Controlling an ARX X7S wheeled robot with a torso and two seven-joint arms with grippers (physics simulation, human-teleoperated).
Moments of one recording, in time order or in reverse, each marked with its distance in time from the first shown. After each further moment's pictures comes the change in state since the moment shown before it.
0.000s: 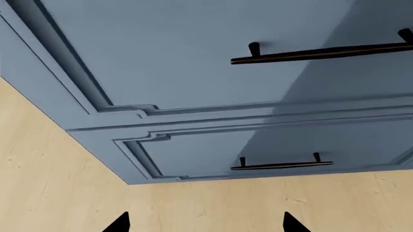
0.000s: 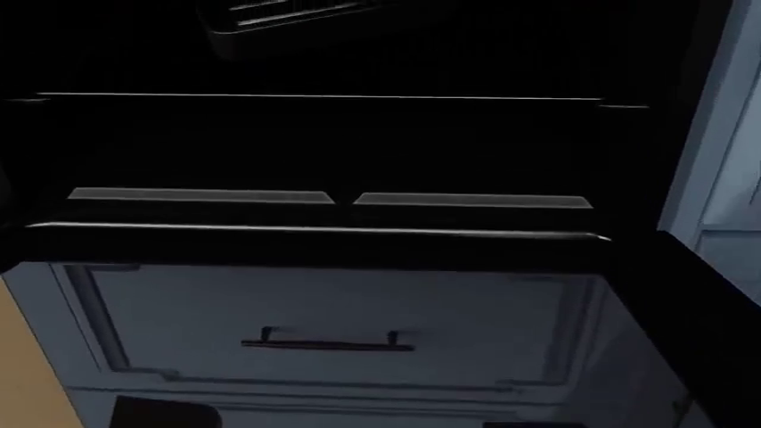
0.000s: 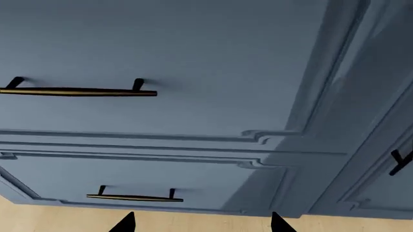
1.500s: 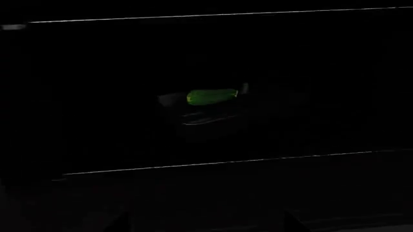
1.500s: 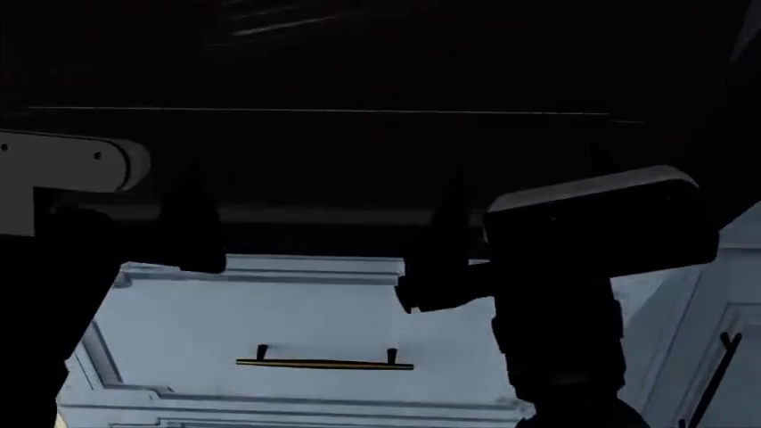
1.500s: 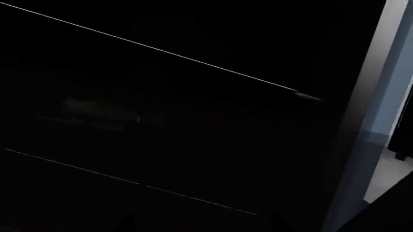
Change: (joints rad) left arm -0.275 -0.112 -0.163 1.119 -0.354 -0.678 -0.377; right arm 0.185 0.322 0.007 -1.328 0.050 0.743 0.378
